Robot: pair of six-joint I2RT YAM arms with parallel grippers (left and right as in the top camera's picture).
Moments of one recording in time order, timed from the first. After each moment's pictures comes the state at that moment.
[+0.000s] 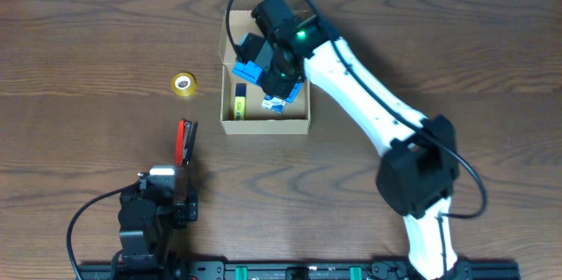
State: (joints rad) left arm 0.01 0.01 0.17 -0.78 -0.06 0.12; right arm 0.63 2.18 1.98 -1.07 -0.09 -0.44
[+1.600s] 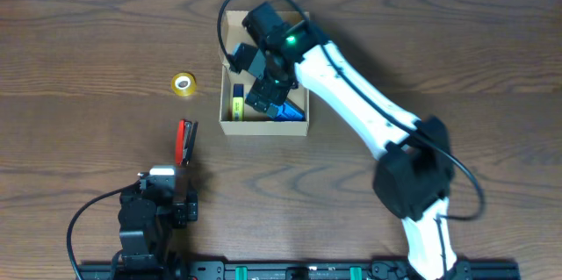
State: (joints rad) left arm 0.01 0.01 0.17 -0.78 -0.06 0.12; right arm 0.66 2.13 1.99 -1.12 -0.11 -0.44
